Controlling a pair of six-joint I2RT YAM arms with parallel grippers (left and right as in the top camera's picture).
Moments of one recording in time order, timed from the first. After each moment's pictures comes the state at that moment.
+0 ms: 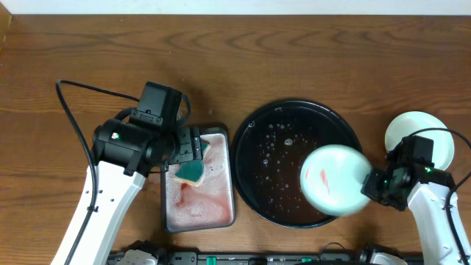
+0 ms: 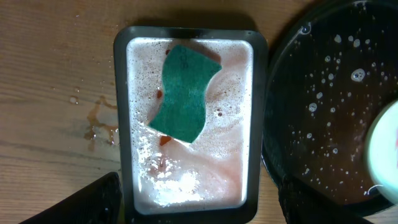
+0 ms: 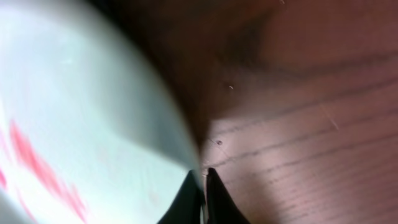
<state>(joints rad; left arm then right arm) -0.31 1.25 1.29 -1.29 0.02 -0.44 -0.27 1.21 0.62 -0.86 -0.09 0.24</state>
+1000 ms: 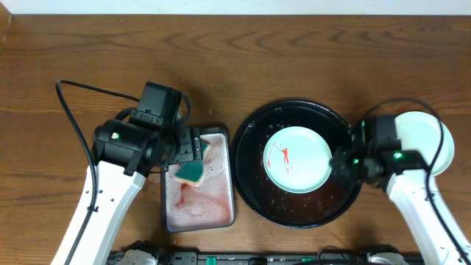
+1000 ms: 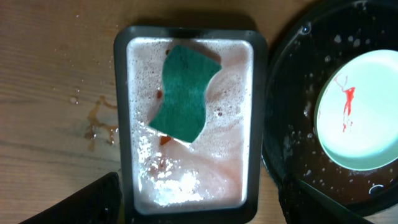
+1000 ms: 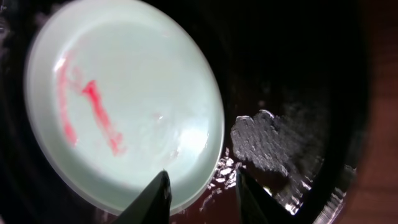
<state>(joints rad) -0.31 1.25 1.28 -1.29 0.02 -0.44 0.08 1.24 0.78 -0.81 -0.21 0.34</state>
